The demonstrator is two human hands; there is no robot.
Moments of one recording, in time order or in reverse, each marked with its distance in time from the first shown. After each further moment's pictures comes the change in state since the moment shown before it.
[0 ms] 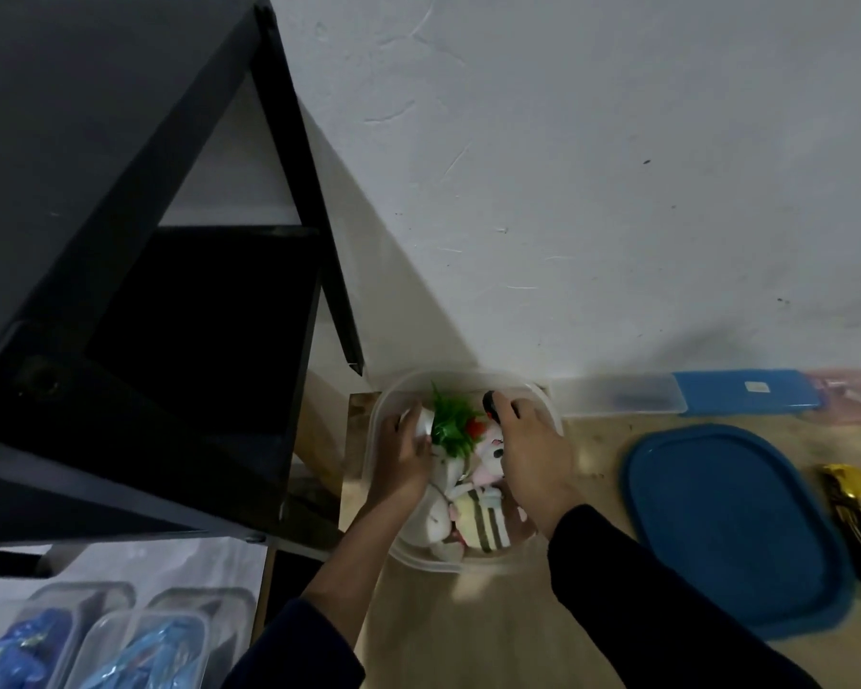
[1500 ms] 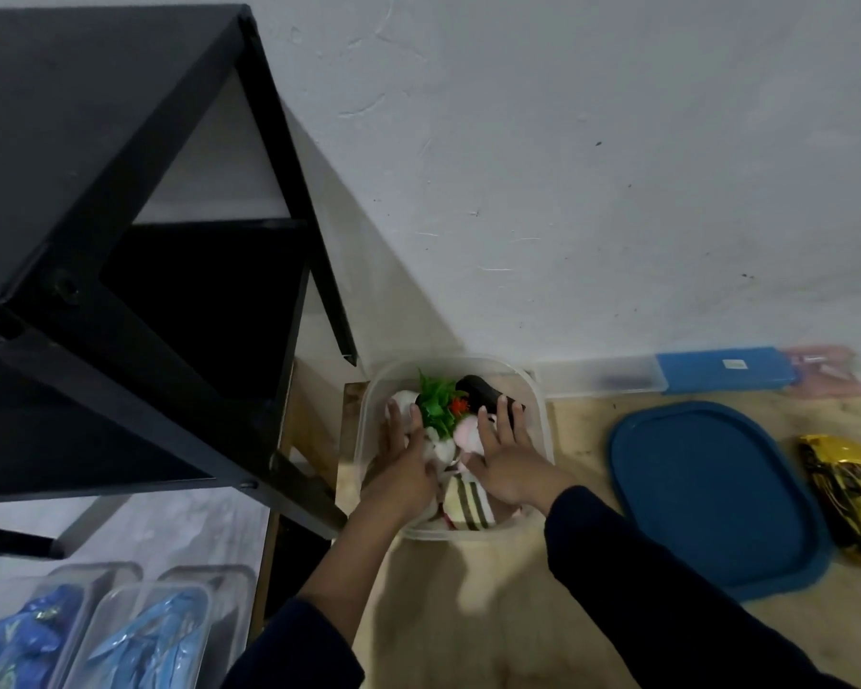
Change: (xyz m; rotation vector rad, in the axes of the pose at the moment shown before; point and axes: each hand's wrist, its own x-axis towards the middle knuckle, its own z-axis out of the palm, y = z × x) left_hand -0.032 -0.005 0.008 0.573 -0.227 0.085; right_hand -0.020 0.005 0.007 0.072 -0.586 -0.007
